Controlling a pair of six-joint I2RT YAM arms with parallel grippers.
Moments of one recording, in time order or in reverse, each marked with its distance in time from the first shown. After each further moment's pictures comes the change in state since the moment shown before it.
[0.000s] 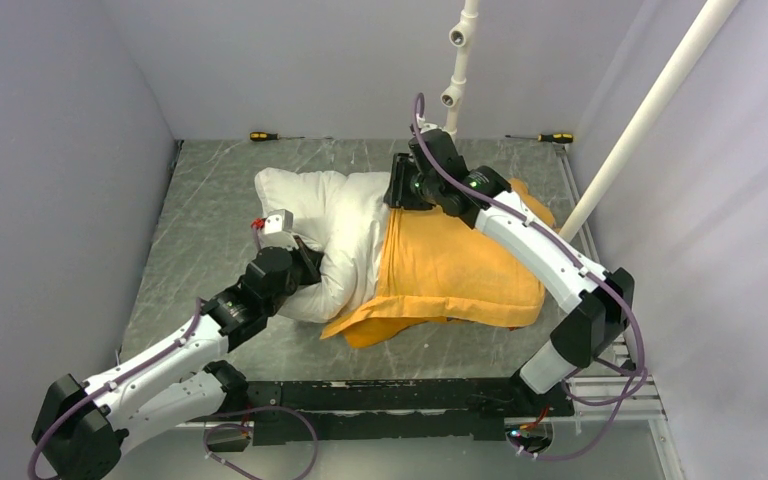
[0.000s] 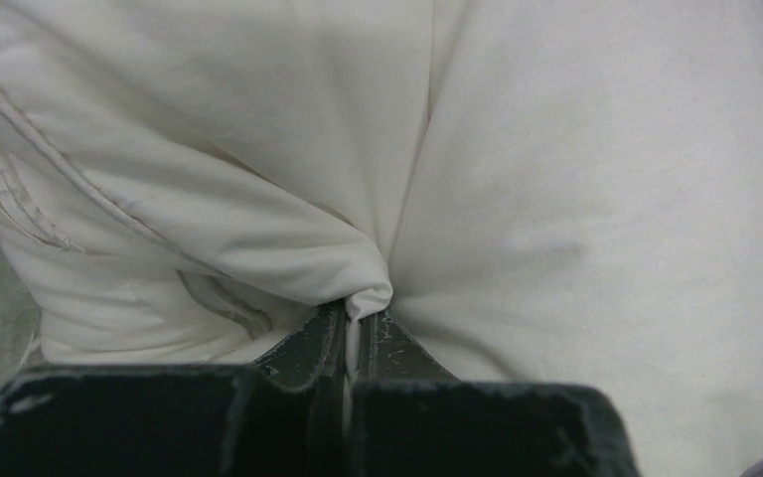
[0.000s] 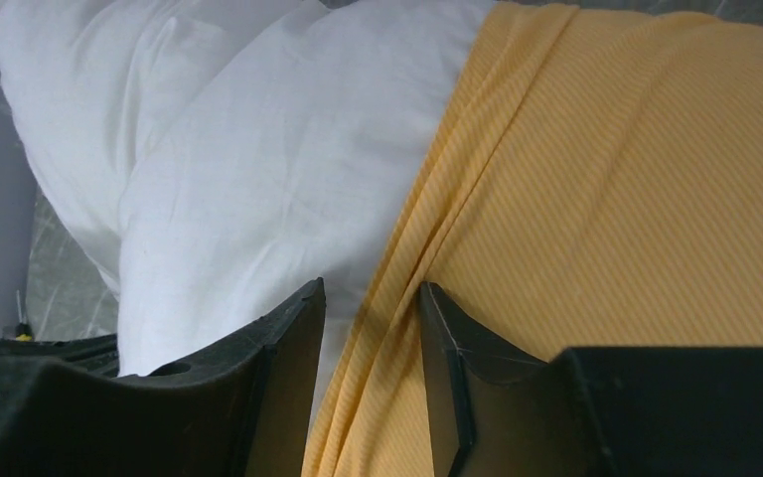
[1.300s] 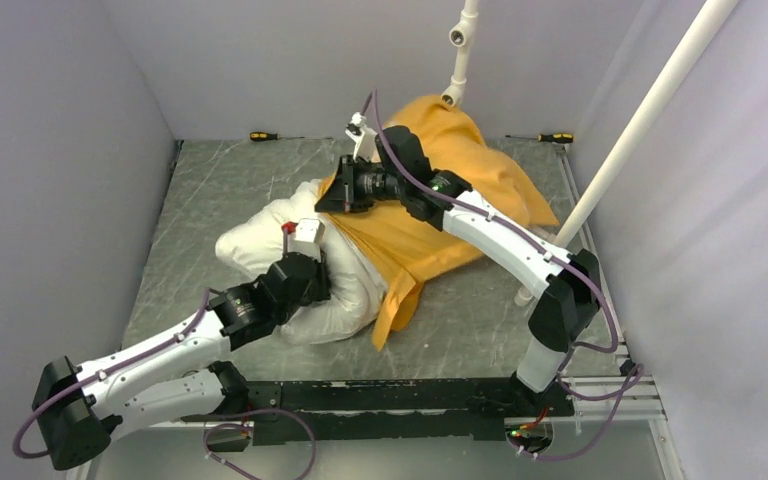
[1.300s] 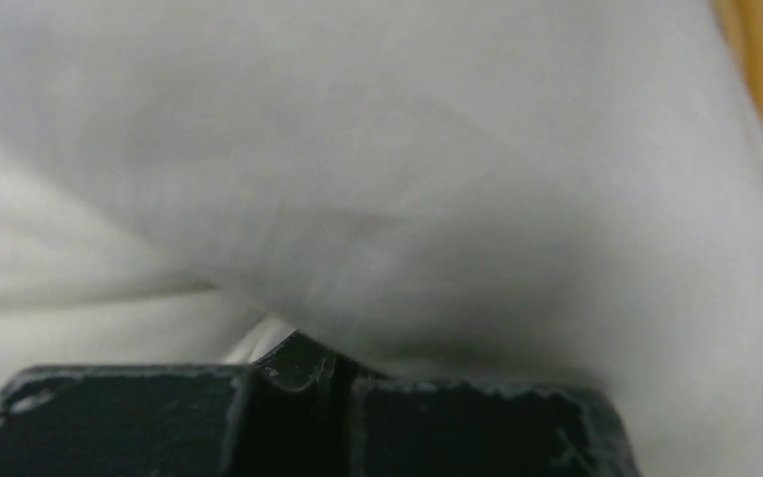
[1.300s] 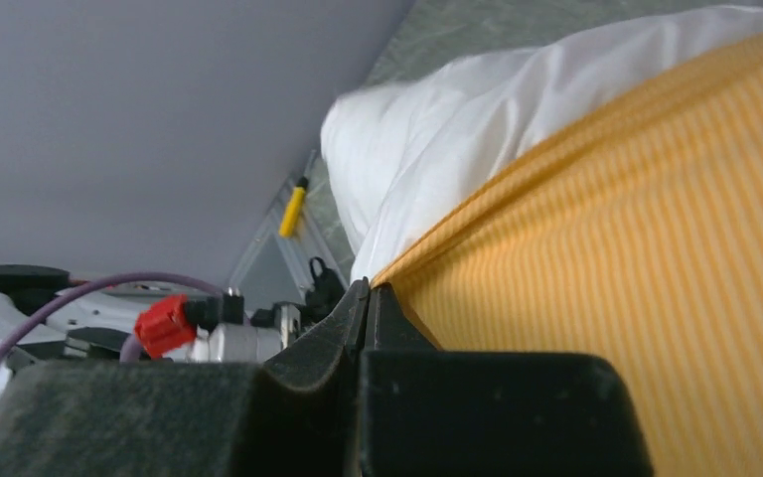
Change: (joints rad) left arm -0.175 0.039 0.137 -0.254 -0.119 0.158; right arm 0.105 0.145 0.086 0.324 -0.561 0.070
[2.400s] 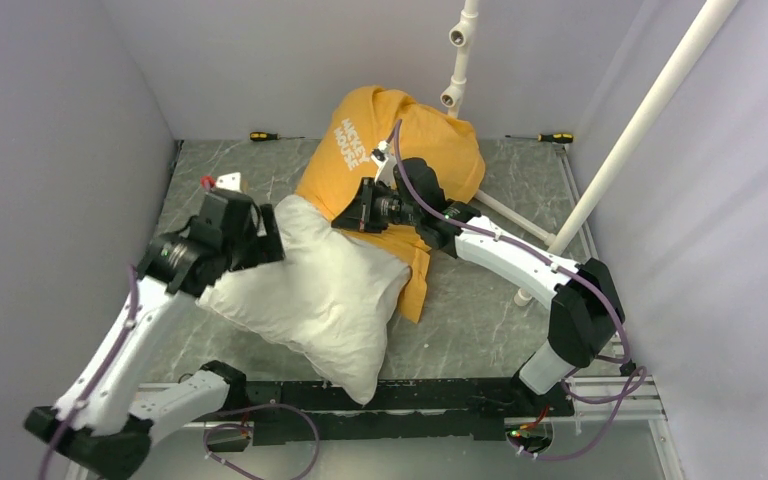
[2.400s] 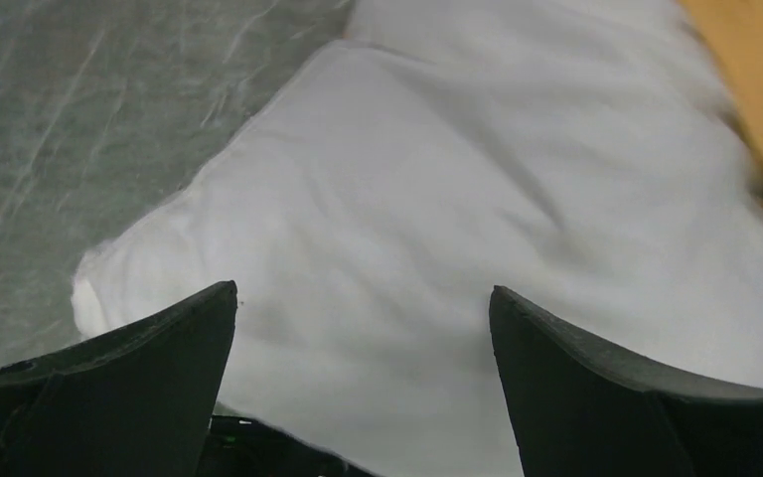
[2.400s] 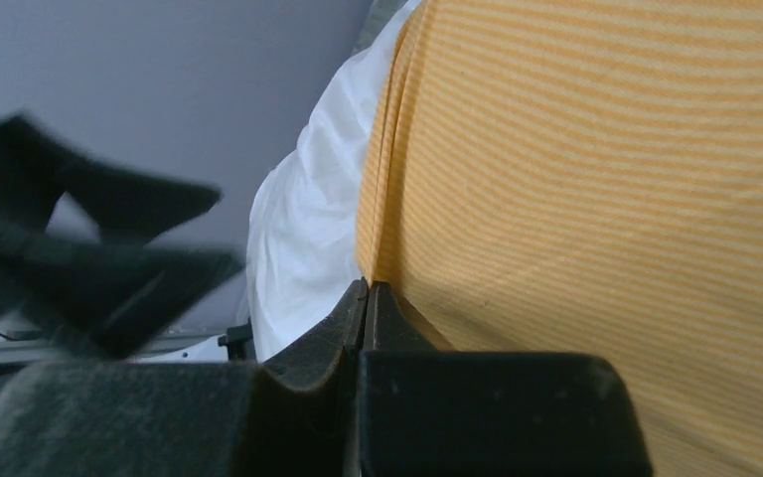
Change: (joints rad) left arm 0.280 0.020 0.594 -0.866 0.005 -0.068; right arm -0.016 -0.122 -0.385 0.303 0.075 0.162
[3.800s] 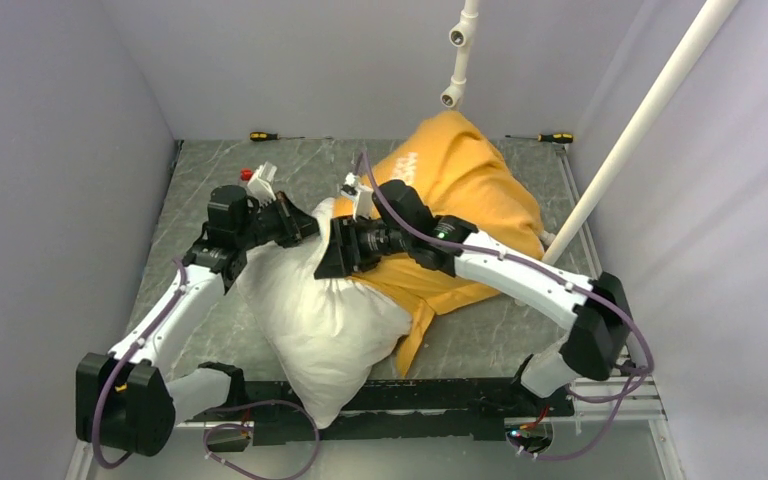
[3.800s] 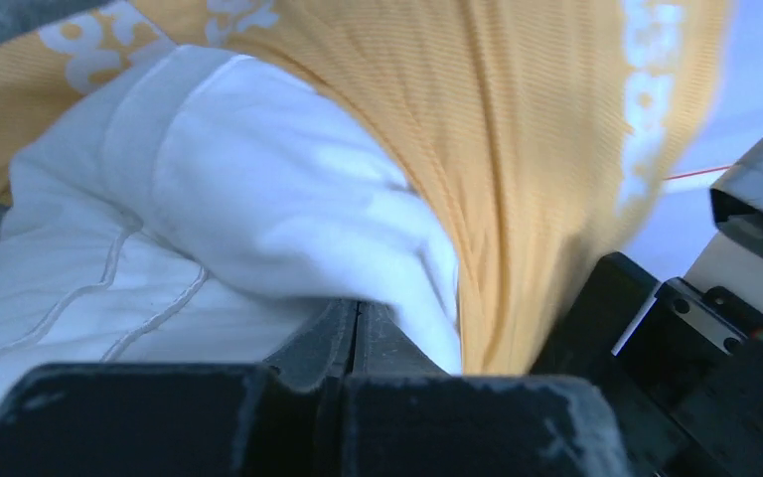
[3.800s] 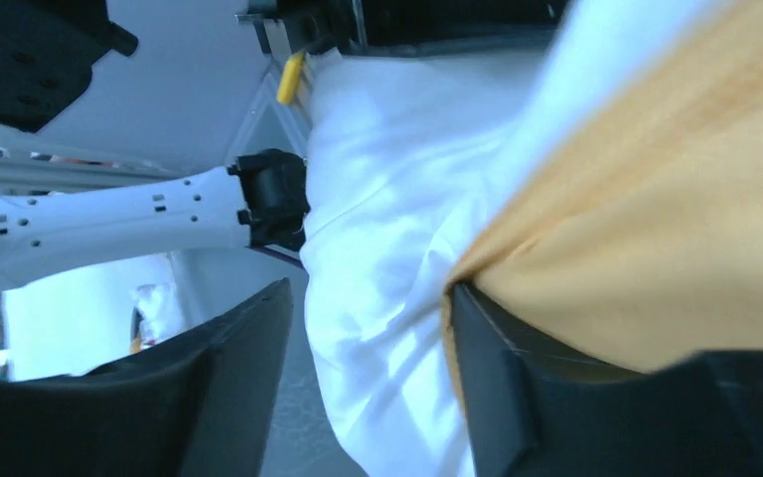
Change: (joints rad) left arm 0.394 0.199 -0.470 1.111 1.043 -0.140; right arm 0.161 -0.043 0.042 -0.220 -0.096 -0.117
